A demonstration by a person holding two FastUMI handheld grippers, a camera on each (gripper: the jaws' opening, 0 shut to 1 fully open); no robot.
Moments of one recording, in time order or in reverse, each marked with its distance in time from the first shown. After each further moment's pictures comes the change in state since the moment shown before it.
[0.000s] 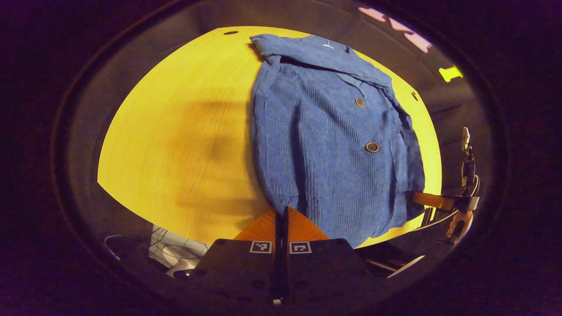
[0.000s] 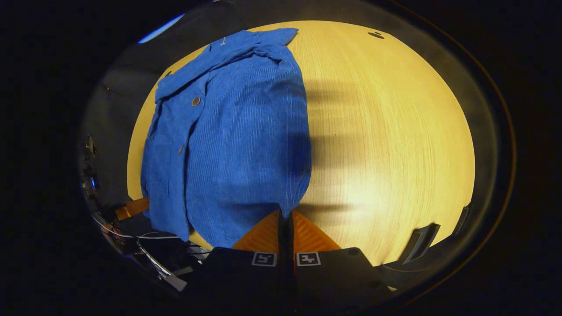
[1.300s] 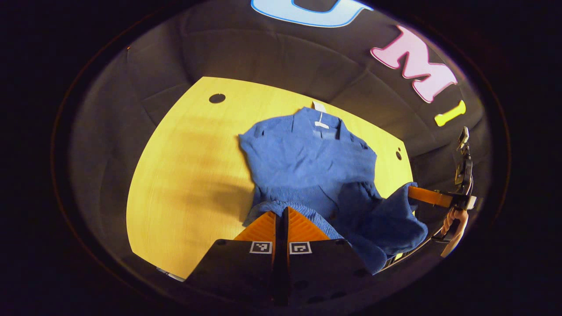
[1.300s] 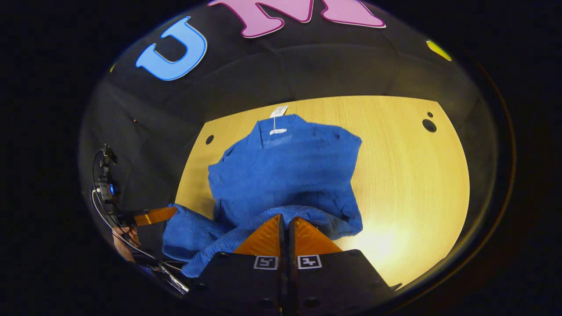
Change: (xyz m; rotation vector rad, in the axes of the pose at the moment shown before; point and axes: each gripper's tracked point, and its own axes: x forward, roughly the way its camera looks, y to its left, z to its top) left arm -0.102 0.006 0.268 0.010 -0.181 -0.068; right arm -0.072 0.117 0.292 -0.092 -0.285 0.154
